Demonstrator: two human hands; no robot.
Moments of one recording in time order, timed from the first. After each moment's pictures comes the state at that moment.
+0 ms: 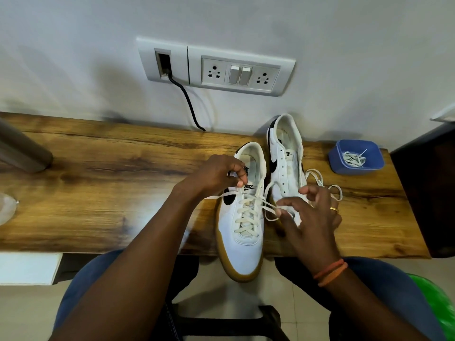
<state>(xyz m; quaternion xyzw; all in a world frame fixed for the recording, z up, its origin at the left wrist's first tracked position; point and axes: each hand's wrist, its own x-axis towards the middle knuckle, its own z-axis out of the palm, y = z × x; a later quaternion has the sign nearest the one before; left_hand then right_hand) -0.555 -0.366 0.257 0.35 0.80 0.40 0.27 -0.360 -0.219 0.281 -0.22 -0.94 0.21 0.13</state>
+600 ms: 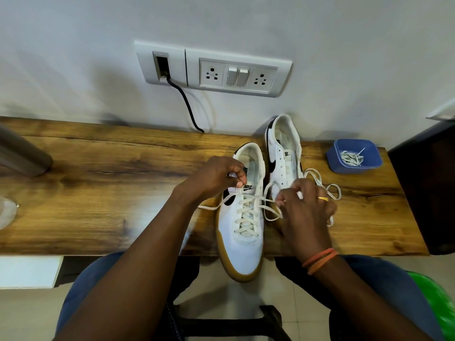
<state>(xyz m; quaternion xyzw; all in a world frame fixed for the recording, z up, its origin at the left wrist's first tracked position) -0.554 -0.365 0.253 0.36 0.80 0.40 0.26 -0.376 -0.224 0.278 -0.22 -0.97 0.05 0.11</state>
